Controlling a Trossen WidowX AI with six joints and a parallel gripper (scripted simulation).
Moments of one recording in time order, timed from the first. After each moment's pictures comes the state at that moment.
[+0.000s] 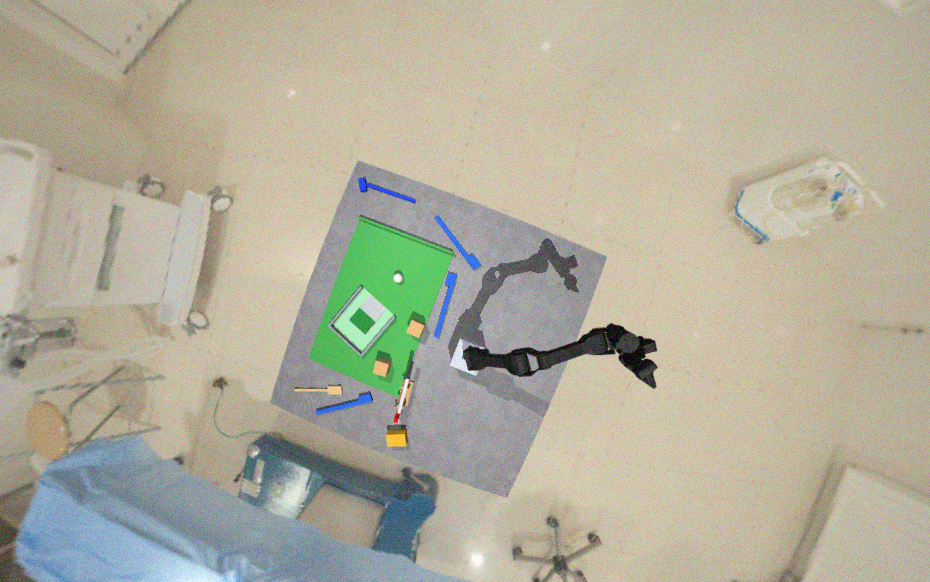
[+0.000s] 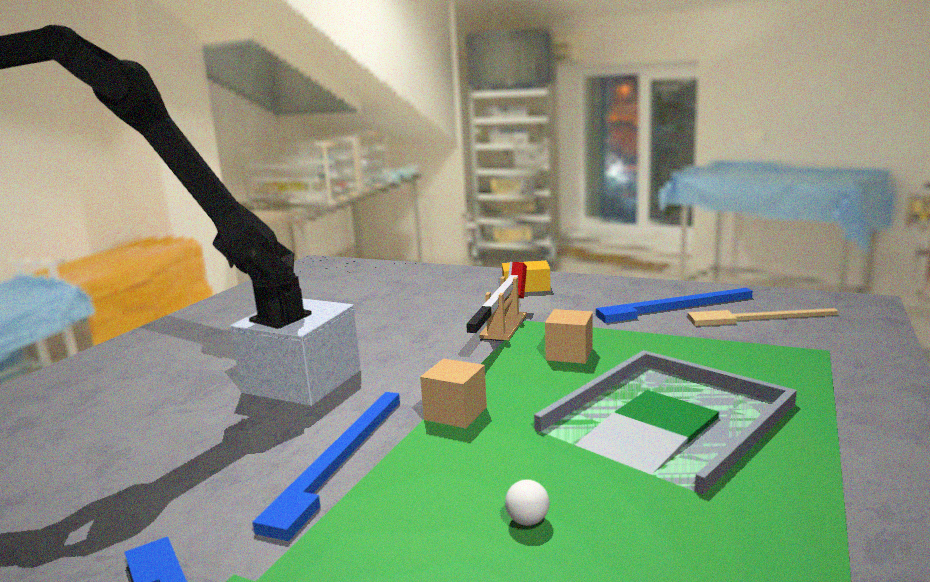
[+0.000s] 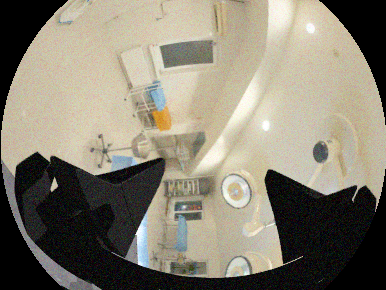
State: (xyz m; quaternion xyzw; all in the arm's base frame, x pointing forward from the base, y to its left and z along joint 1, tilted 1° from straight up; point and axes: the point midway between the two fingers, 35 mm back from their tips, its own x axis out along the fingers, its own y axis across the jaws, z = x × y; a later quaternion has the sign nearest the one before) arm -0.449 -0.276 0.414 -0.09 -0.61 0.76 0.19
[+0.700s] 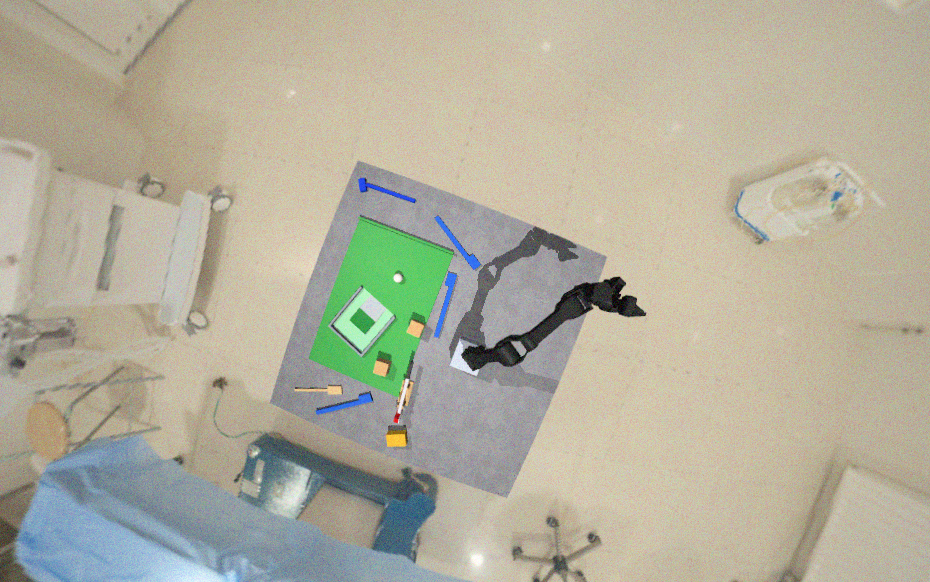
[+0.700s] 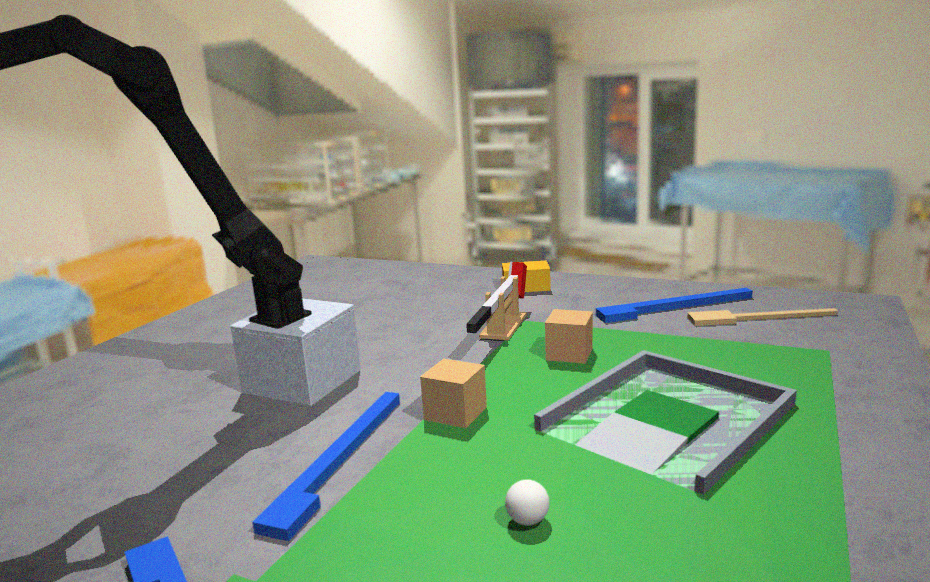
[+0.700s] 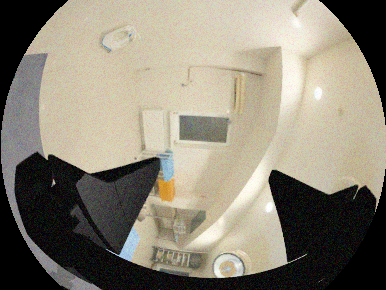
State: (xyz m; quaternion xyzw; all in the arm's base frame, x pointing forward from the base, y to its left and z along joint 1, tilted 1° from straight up) arm -0.316 -0.434 0.373 0.07 -0.67 0.74 -0.06
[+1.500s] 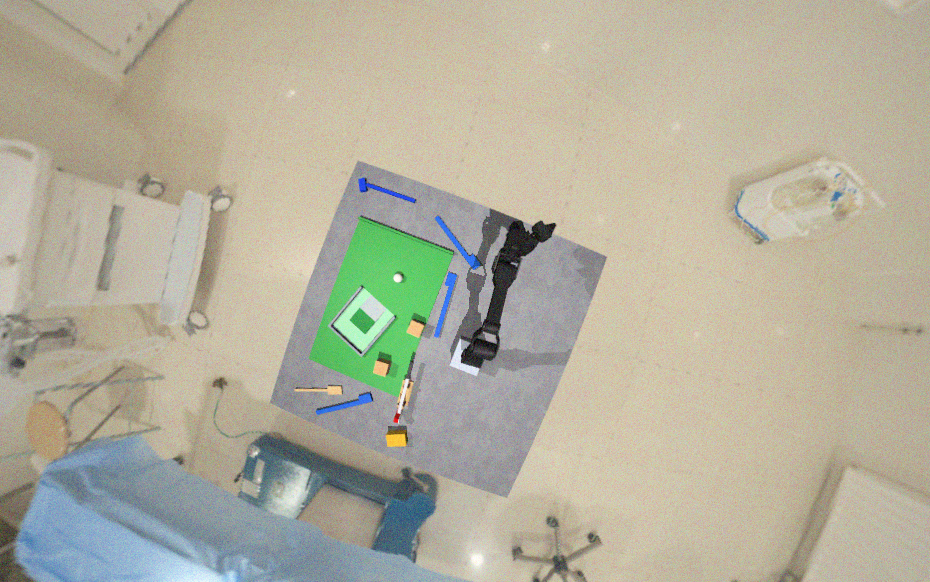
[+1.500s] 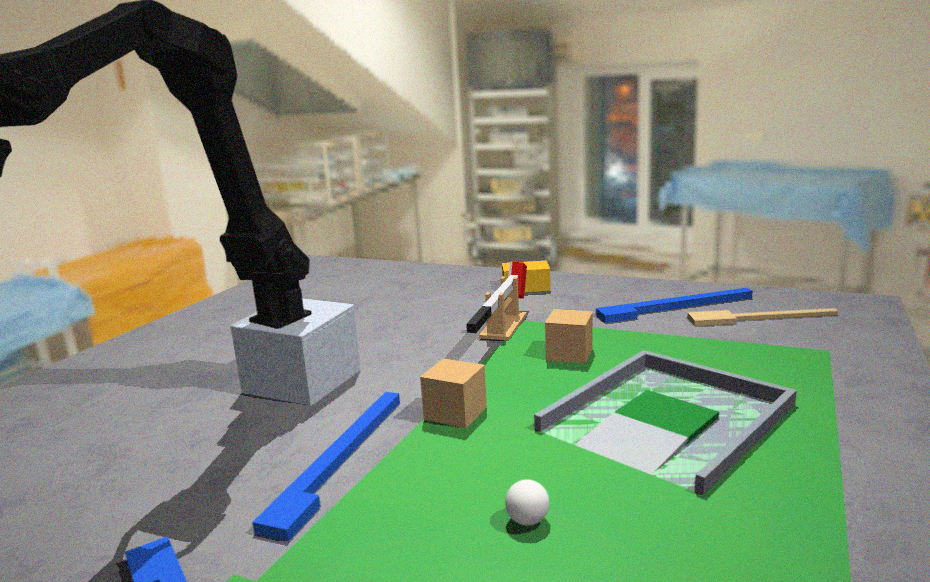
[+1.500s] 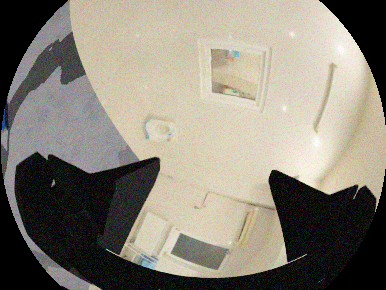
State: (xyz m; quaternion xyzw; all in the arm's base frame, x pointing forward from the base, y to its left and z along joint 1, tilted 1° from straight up) arm 0.043 -0.519 0.285 0.30 -0.64 0.54 -0.45
